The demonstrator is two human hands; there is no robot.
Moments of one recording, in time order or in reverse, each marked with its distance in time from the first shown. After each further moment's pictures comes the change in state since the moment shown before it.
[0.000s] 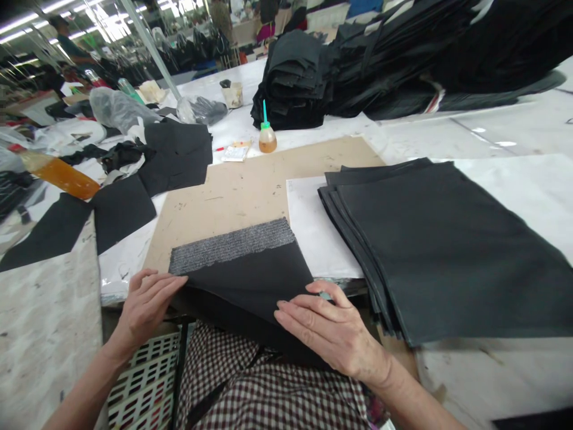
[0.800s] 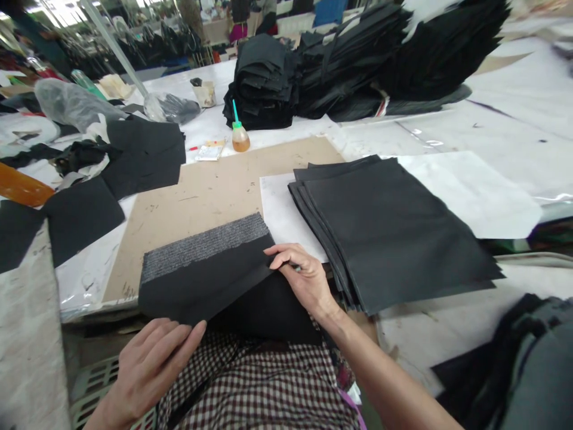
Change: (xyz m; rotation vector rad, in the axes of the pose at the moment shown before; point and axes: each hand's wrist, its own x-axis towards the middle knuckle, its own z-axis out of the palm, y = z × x) left_hand 0.008 0.106 -0.005 -0.078 0.081 0.330; right_hand 0.008 0.027 0.025 0.552 0.435 0.731
